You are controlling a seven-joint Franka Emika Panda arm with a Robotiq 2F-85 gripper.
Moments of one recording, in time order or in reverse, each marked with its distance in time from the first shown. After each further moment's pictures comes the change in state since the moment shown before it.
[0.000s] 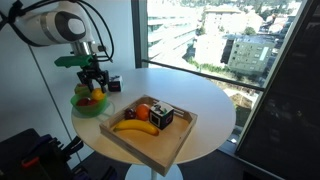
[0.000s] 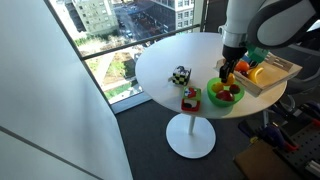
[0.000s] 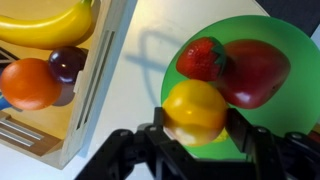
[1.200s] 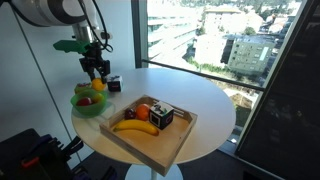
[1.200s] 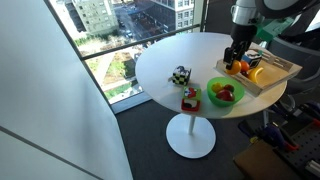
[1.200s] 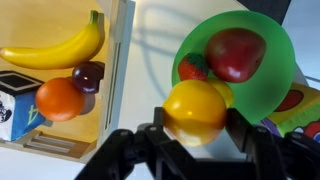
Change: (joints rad) arm -0.033 -0.134 -0.029 0.016 0.184 -0.125 -0.032
